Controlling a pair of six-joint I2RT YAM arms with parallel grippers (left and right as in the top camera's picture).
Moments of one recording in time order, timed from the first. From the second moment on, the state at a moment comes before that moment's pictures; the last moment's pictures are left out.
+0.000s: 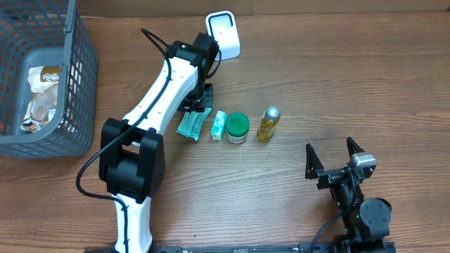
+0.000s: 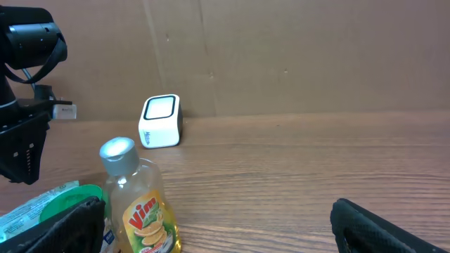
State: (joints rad) left arm -0.37 2.13 1.83 -1.27 -0.10 -0.39; right arm 0.12 0.01 0.02 -0.03 -0.06 0.12
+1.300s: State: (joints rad) left arm -0.37 2.13 1.82 -1.23 -0.10 -0.34; right arm 0.12 0.01 0.02 -0.03 -0.06 0.12
